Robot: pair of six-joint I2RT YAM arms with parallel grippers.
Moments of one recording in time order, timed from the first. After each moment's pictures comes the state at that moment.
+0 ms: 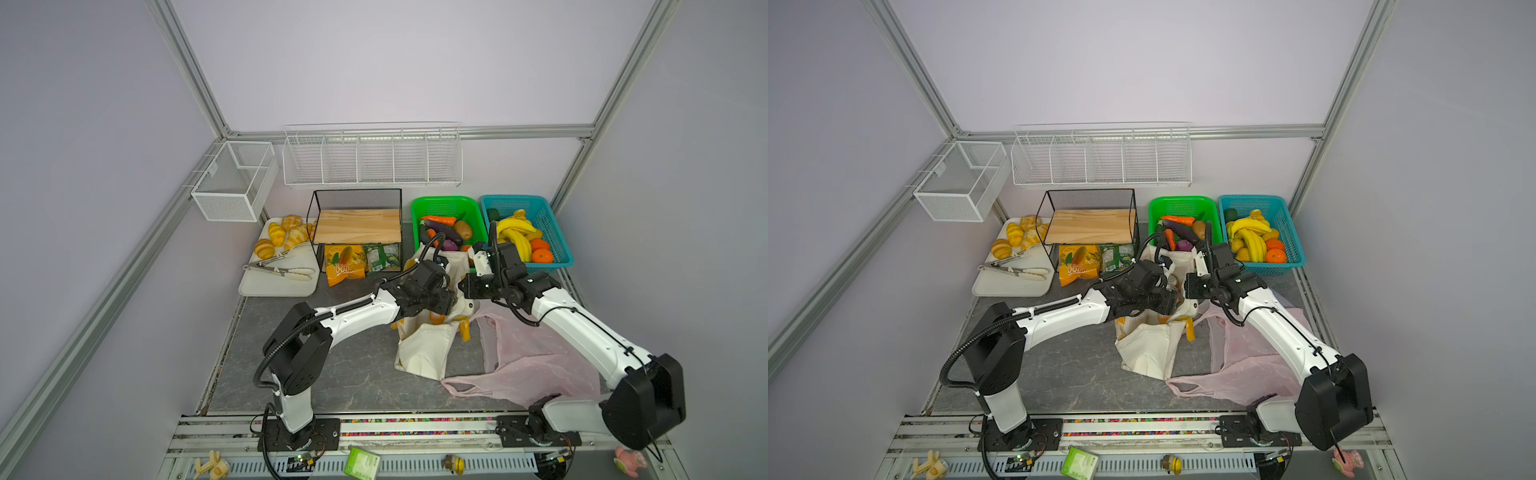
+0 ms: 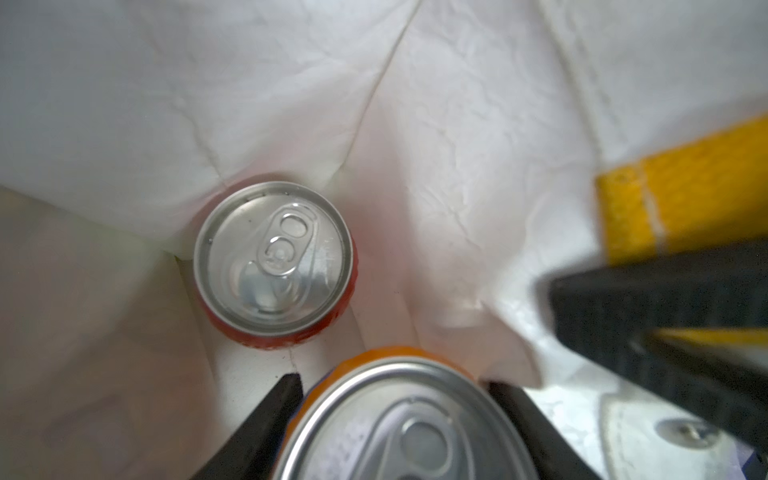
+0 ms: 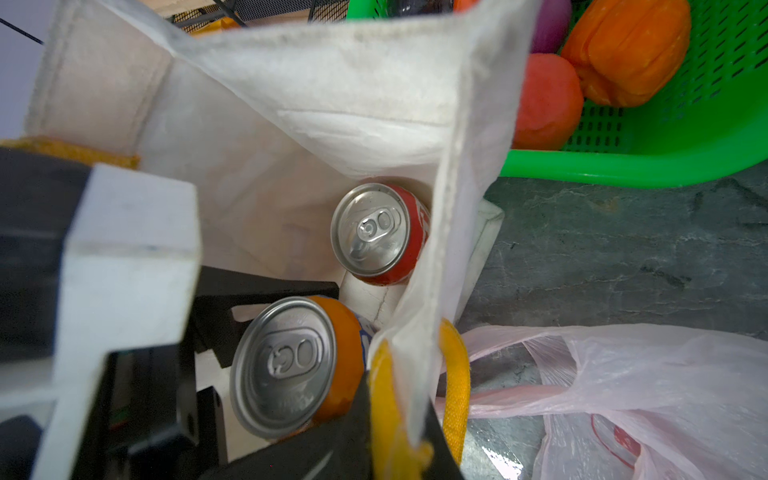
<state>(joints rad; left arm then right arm) -0.94 1.82 1.33 -0.25 0.03 -0.37 0.43 1.35 1.10 -0.61 -0.19 0.37</state>
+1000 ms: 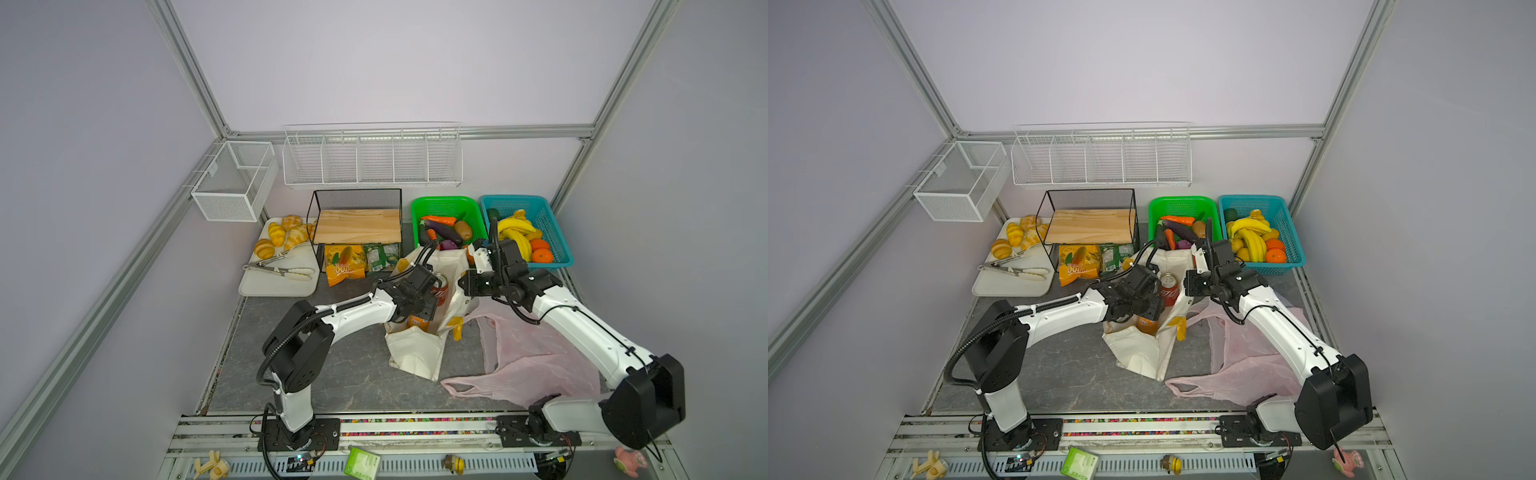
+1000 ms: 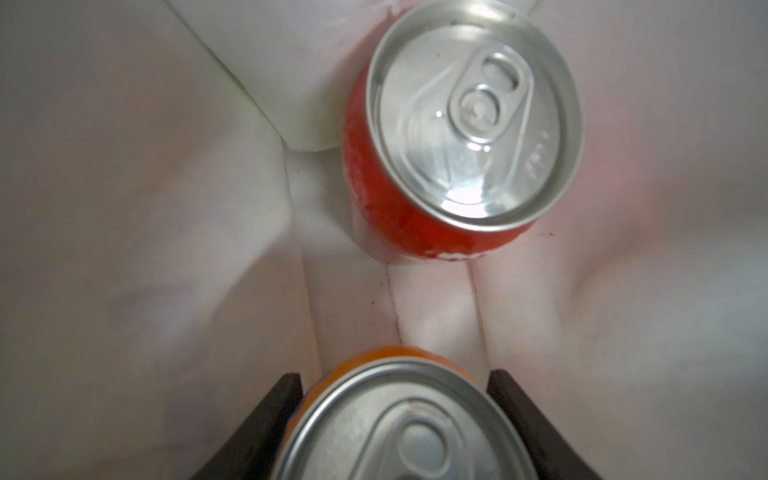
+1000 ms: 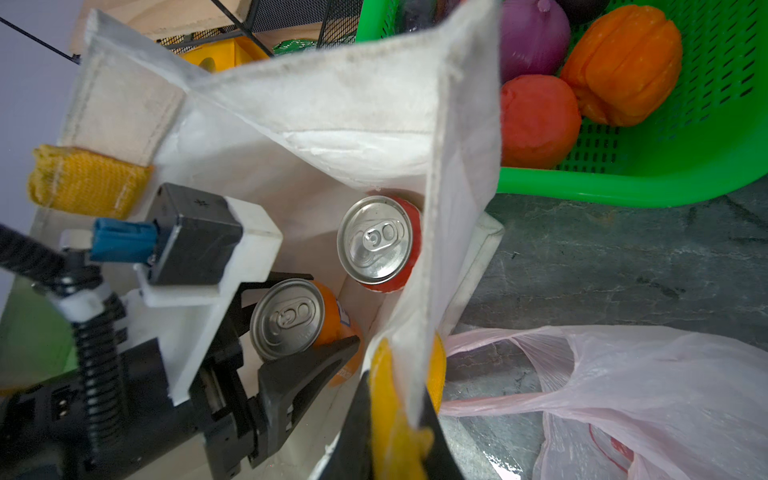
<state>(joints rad) -0.90 1.83 1.29 -0.39 -0.08 -0.37 0.43 1.35 1.13 -0.61 -0.19 0.37</state>
